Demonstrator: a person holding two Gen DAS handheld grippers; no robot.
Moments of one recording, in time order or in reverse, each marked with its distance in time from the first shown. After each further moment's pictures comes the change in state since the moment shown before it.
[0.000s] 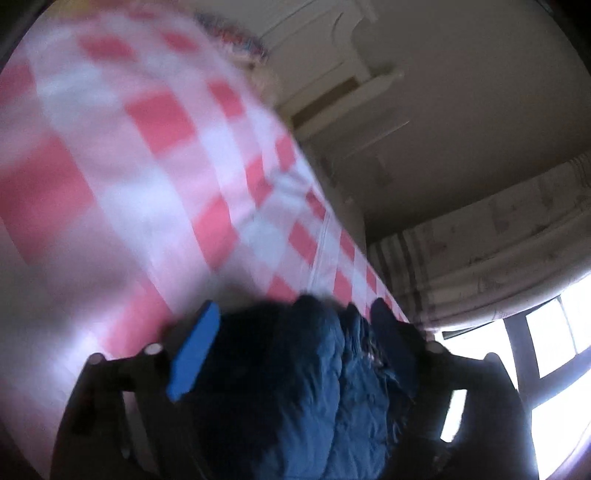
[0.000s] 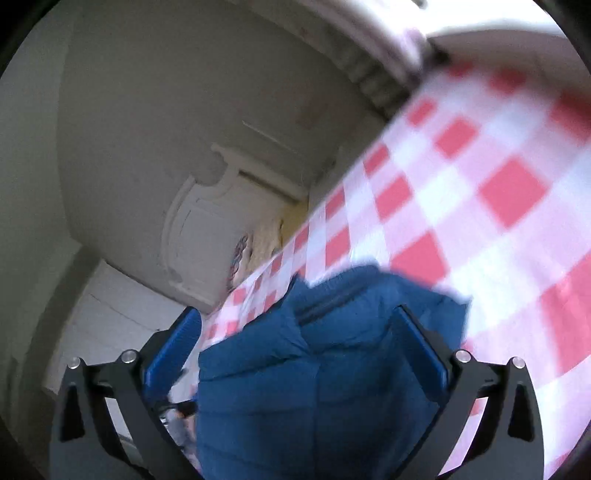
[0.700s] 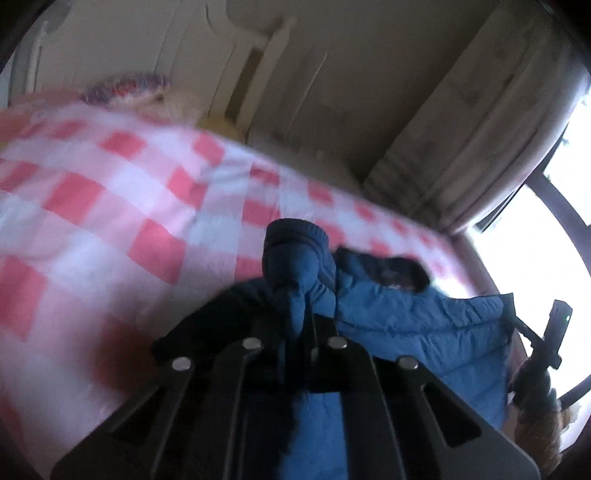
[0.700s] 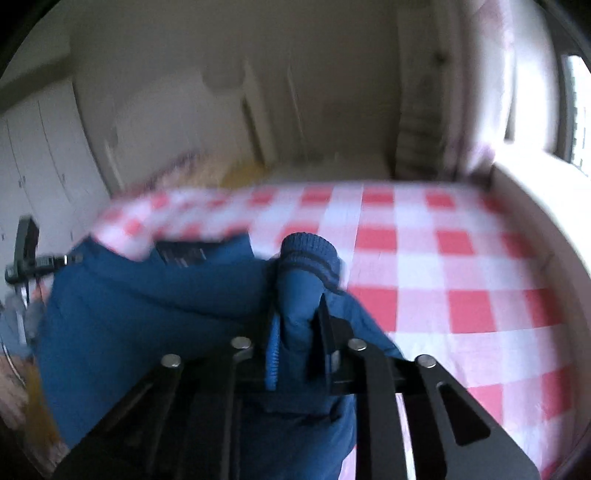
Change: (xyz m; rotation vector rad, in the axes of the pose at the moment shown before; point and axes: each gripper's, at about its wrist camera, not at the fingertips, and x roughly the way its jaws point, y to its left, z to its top) left arm 0.008 -0.077 -0.046 0.498 0.066 0.077; right arm 0.003 0.084 -0.042 -0.596 0.029 -0.268
